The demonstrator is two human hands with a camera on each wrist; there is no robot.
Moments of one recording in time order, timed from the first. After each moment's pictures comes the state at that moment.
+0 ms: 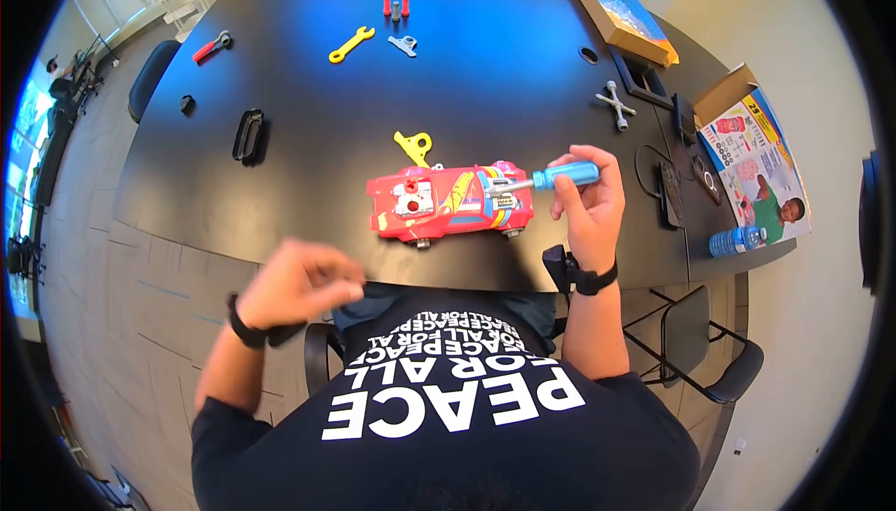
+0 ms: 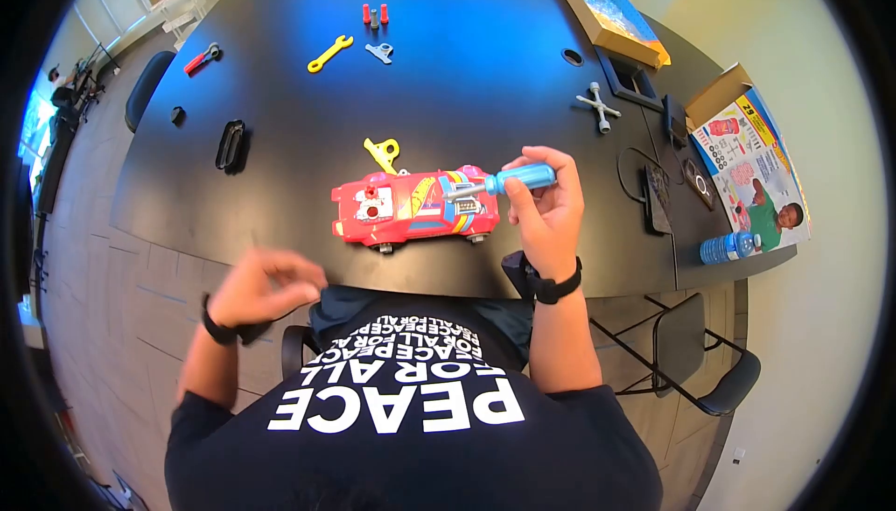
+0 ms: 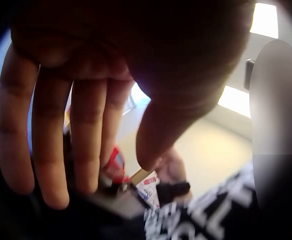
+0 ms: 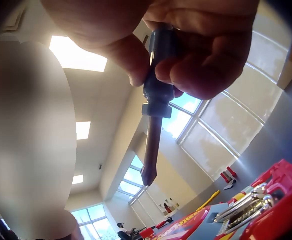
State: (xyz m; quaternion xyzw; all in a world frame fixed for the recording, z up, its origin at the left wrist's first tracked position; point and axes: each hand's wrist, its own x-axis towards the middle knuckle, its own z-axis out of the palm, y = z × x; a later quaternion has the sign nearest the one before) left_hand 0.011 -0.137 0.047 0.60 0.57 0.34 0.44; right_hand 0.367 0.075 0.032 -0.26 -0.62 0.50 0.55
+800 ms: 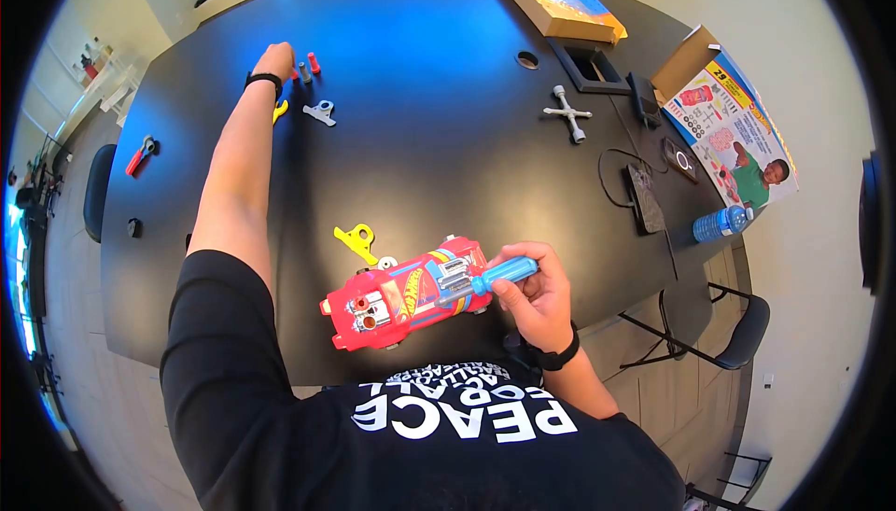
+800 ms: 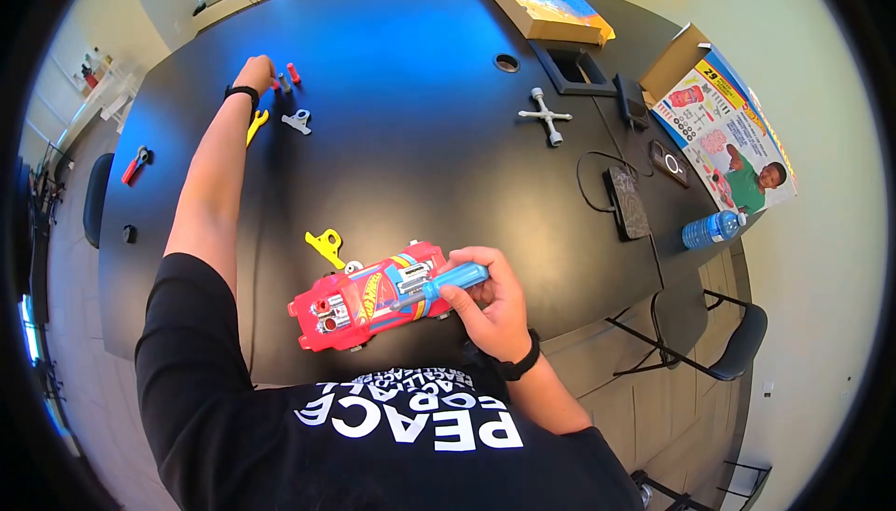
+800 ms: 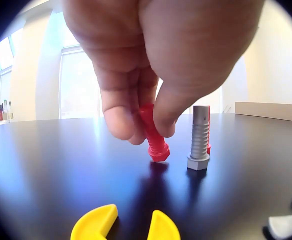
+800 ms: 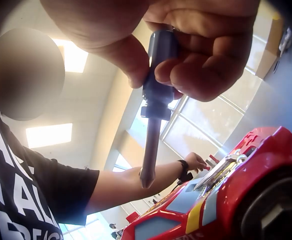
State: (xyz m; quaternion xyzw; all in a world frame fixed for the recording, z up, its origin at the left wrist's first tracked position) left_hand -0.177 0.445 -0.005 0.66 0.74 0.11 -0.01; right_hand 0.370 0.056 0.011 -0.33 -0.54 0.59 0.50
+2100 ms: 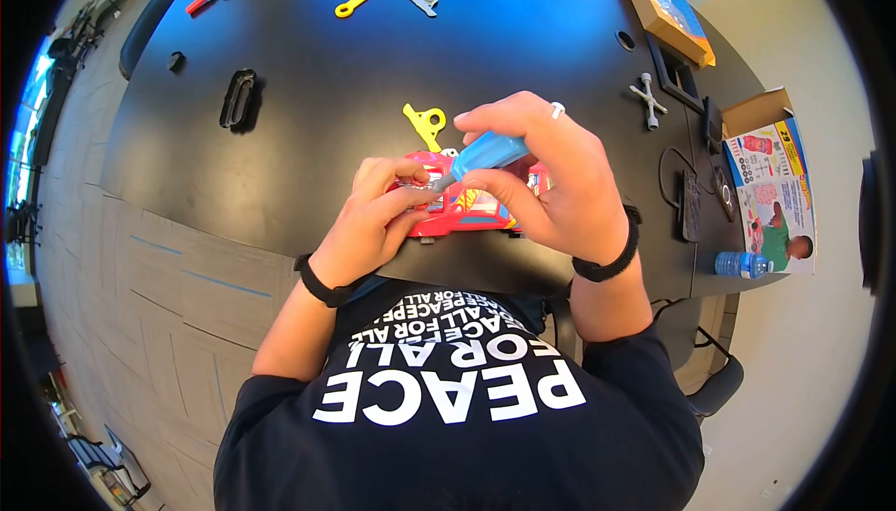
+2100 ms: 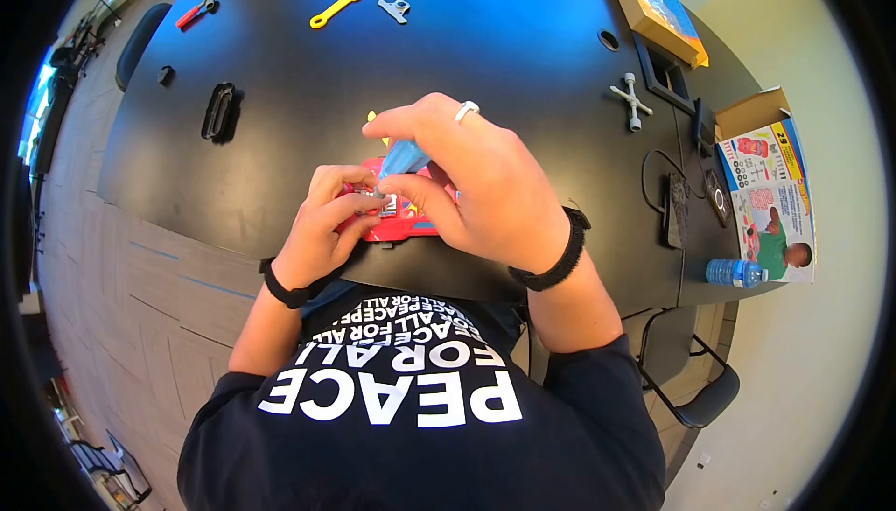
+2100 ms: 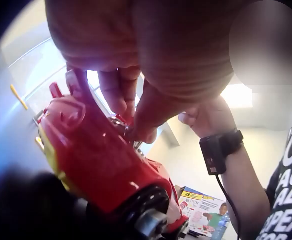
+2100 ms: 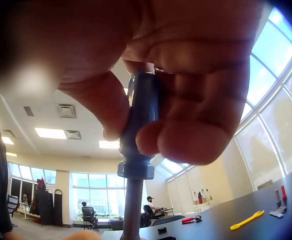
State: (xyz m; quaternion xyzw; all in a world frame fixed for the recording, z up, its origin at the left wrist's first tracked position) left_hand 0.072 -0.042 -0.003 0.70 0.53 0.46 0.11; right_hand 0.279 0.096 0.114 -0.09 -0.88 0.32 0.35
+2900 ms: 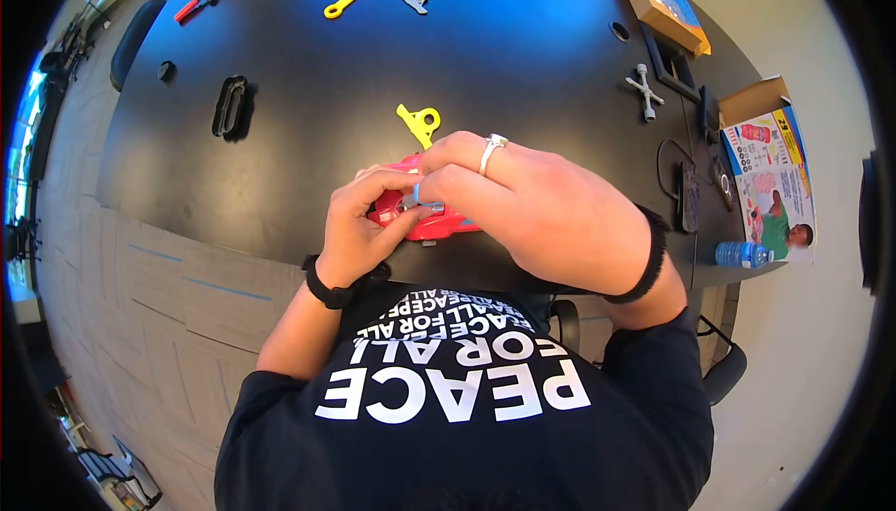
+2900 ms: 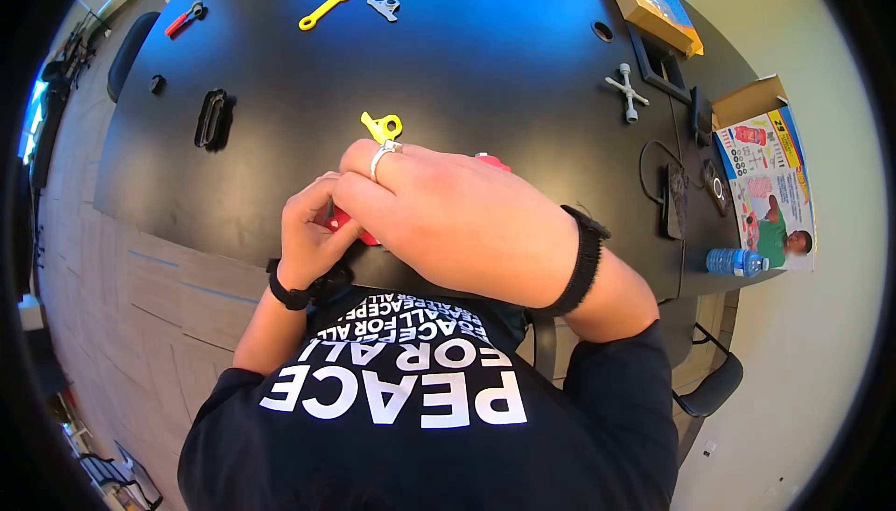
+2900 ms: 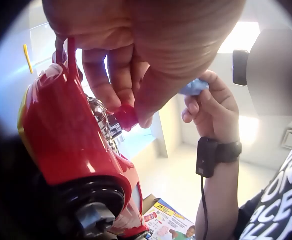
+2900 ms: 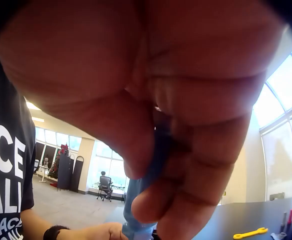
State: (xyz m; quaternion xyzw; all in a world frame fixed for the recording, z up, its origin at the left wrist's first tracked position) left_hand 0.073 -0.038 -0.020 0.57 0.53 0.58 0.25; right_hand 0.273 0.078 0.150 -0.05 -0.96 0.26 0.14
